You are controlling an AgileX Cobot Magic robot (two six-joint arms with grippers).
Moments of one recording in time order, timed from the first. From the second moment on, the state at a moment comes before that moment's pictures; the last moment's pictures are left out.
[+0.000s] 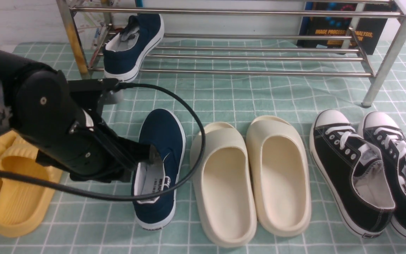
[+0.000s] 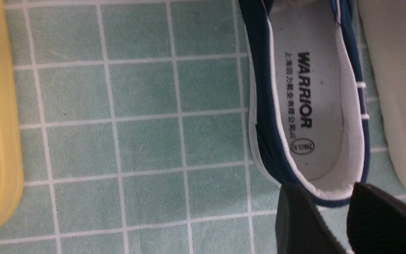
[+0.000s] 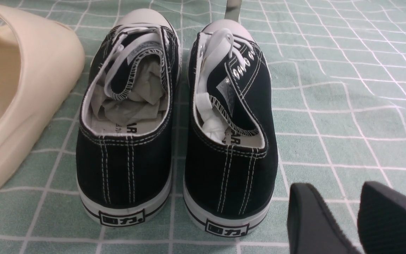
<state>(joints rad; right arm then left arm) -0.08 -0.01 0.02 0.00 0.36 -0.06 -0.42 1.38 -0.99 0.00 0.83 -0.40</state>
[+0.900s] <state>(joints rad) -0.08 -0.01 0.02 0.00 0.36 -0.06 -0.37 1.69 -1.01 -0.10 0.68 -0.37</state>
